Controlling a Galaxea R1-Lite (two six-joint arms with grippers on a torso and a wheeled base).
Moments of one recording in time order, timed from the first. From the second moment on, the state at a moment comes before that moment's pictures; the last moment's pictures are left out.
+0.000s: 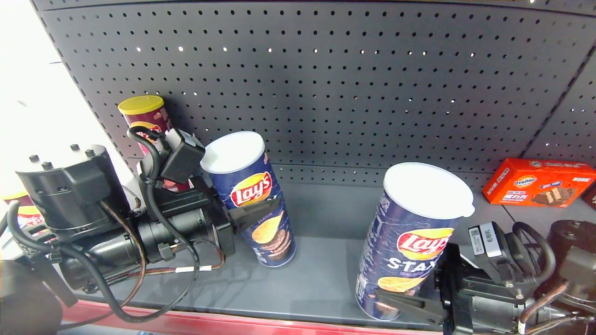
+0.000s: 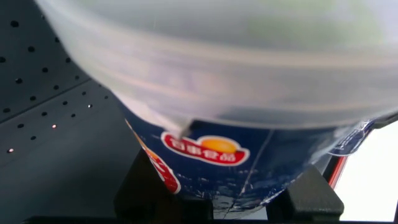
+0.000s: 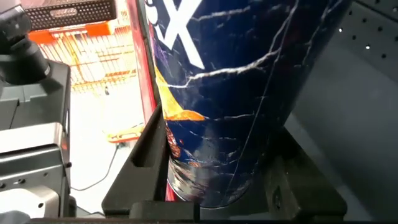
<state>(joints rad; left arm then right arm) -0.46 1.56 -0.59 -0.92 -0.45 0.05 0.59 1.59 -0.27 -1.24 0.62 -0.23</state>
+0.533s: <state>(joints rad) -0.46 1.56 -0.58 -0.92 -0.45 0.05 0.58 1.73 -0.27 -1.32 0.62 -0.23</state>
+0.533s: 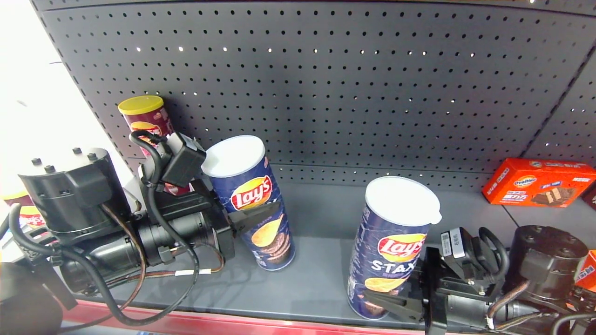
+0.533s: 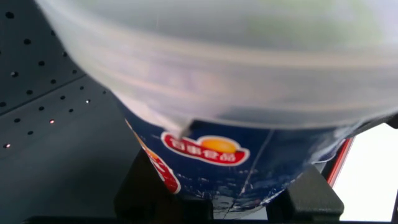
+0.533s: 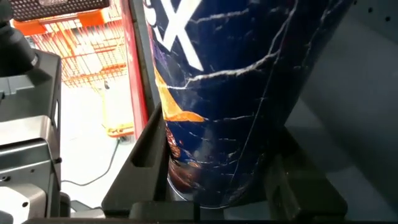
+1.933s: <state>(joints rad) -0.46 1.56 -0.57 -0.92 -0.45 0.05 0.50 1.54 -0.24 -1.31 0.59 -0.25</state>
